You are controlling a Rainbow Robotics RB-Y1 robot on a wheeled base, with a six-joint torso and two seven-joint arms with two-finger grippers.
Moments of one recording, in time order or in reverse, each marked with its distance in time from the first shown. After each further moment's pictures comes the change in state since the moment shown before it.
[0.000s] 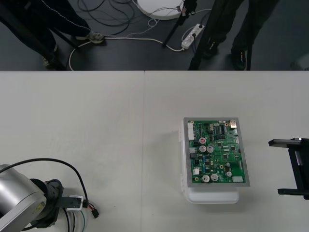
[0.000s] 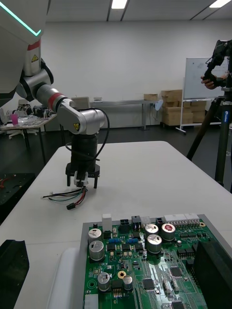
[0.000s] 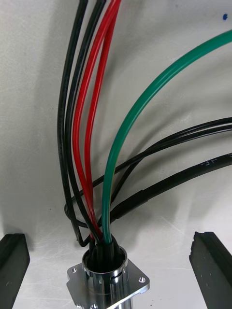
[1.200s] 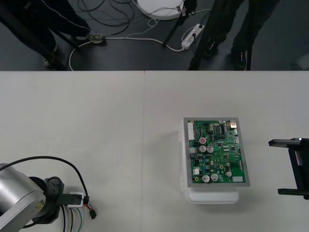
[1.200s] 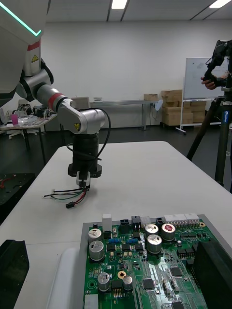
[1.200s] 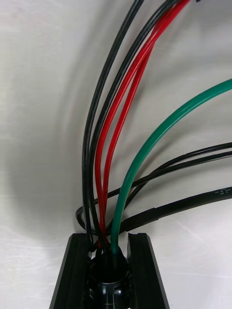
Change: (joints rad) right arm 0.000 0.000 0.000 0.000 0.000 0.000 0.000; left arm 0.000 -0.005 0.016 0.002 0.000 0.033 -0.001
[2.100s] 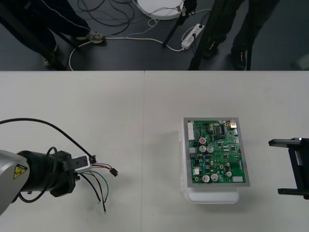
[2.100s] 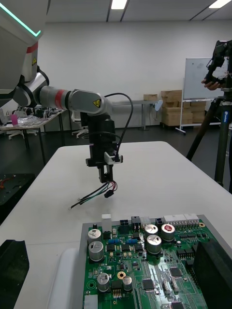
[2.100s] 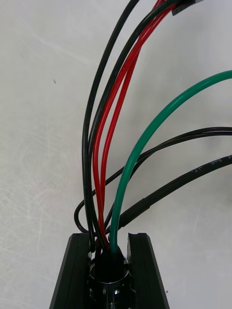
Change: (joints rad) right arm 0.000 0.000 0.000 0.000 -0.002 0.000 0.000; left arm 0.000 -0.141 0.314 -0.085 0.342 0.002 0.000
